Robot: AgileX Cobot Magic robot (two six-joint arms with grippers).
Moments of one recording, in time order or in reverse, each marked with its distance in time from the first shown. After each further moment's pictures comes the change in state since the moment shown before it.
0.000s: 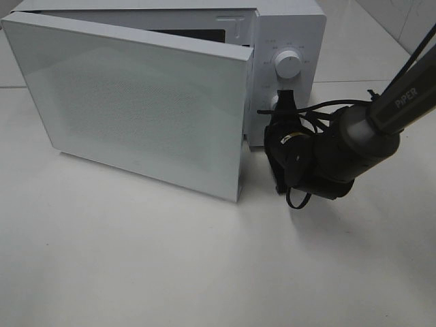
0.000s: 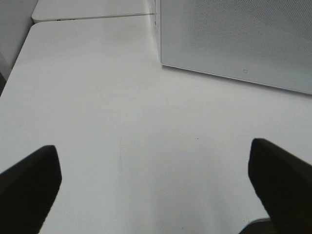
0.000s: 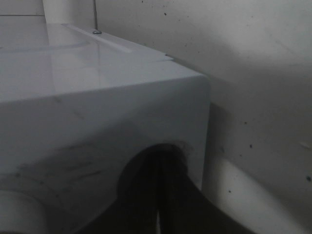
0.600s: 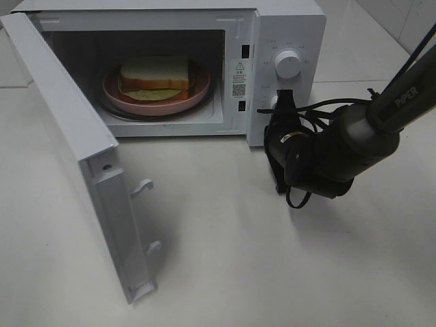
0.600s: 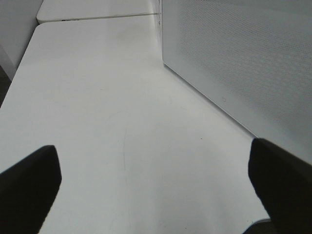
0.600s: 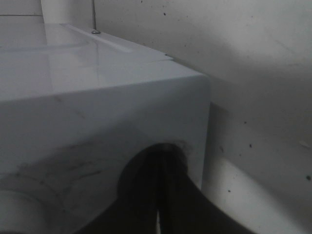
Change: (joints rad) left arm 0.000 0.000 0.000 0.008 0.000 0.000; right arm 0.001 0.000 -0.005 0.007 0.013 -0.009
